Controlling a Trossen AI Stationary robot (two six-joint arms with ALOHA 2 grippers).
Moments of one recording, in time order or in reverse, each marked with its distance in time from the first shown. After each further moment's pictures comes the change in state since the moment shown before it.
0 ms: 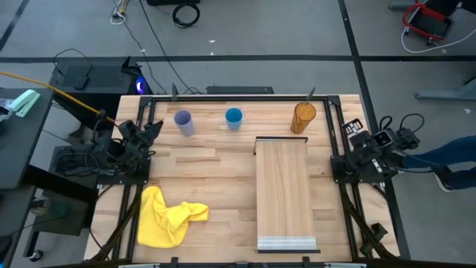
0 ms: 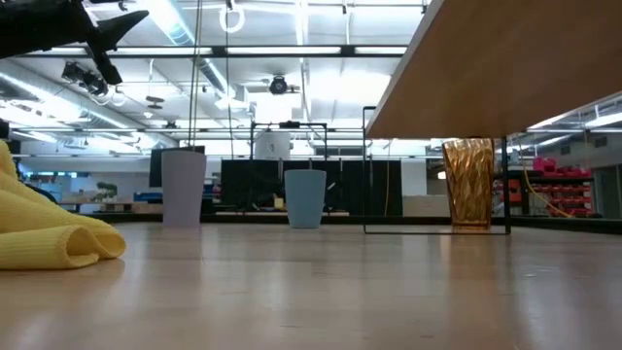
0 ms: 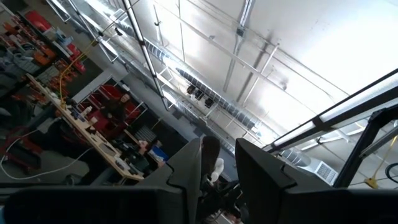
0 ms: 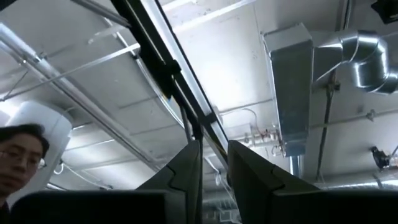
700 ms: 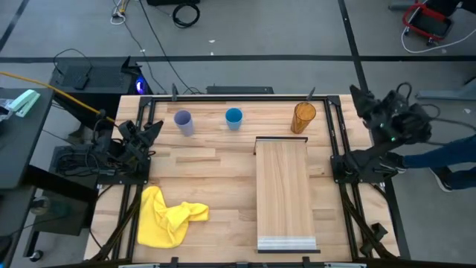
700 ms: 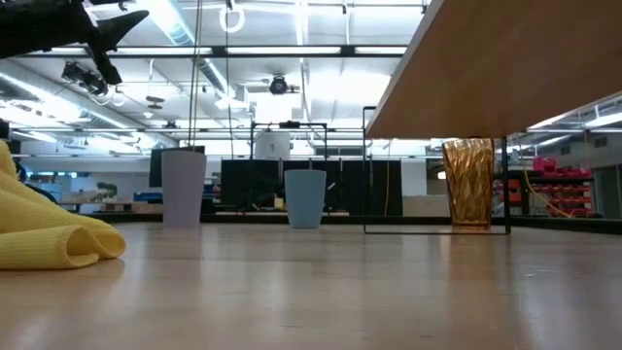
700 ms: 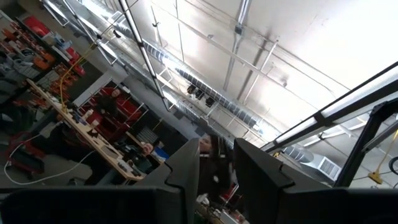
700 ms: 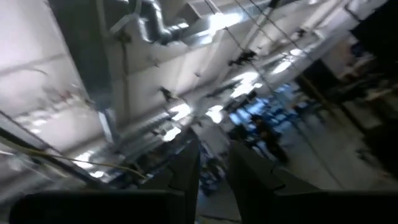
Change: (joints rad) left arm 0.000 0.000 0.000 -0.001 0.000 0.036; right arm 0.000 0.308 0.621 -0.556 0.917 -0.024
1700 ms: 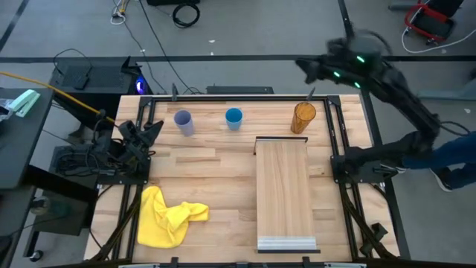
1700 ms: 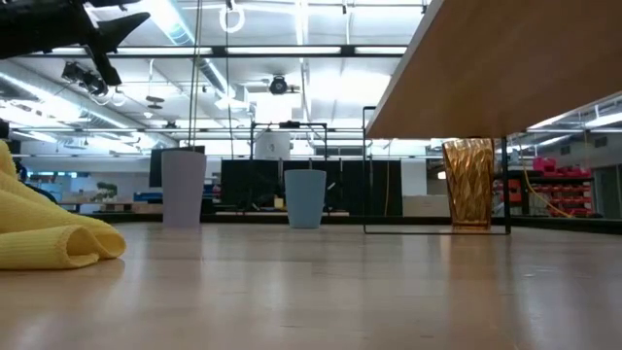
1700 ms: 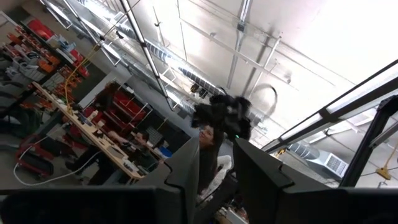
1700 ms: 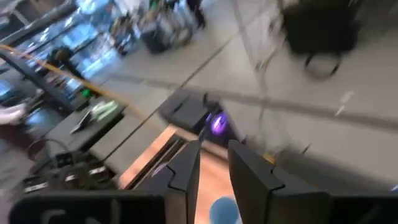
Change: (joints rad) left arm 0.001 0.000 0.000 -0.014 -0.007 0.020; right arm -0.956 0.873 0.988 -1.185 -0.880 0.550
